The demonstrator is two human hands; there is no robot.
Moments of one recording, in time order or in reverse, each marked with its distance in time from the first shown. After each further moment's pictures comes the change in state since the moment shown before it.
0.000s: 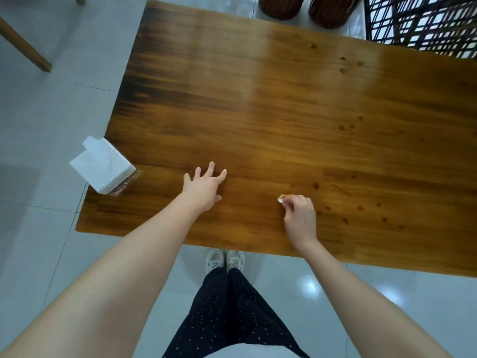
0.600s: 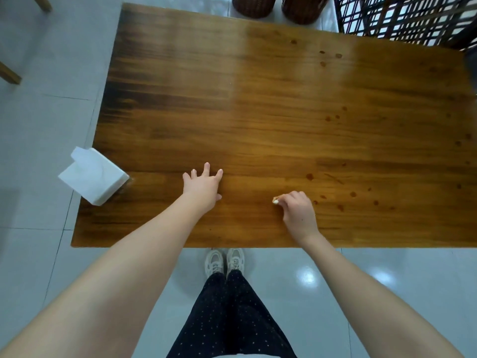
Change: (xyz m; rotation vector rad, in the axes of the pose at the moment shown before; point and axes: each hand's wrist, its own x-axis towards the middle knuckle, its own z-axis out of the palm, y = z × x) left_hand 0.004 0.002 0.001 0.131 0.040 0.041; right_hand -0.010 0.002 -0.004 -0.203 -0.041 -0.180
